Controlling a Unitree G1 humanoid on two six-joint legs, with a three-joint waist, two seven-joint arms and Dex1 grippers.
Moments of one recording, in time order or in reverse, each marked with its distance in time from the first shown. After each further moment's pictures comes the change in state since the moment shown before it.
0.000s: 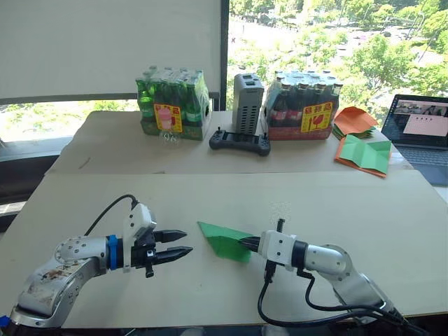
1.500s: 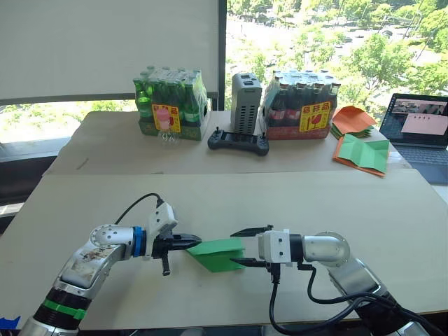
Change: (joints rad) left arm -0.209 -0.047 -0.289 0.322 0.216 -0.204 -0.083; right arm -0.063 0.007 0.003 0.036 0.069 -0.070 0.190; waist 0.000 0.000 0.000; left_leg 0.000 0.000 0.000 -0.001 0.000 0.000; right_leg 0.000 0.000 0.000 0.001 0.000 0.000
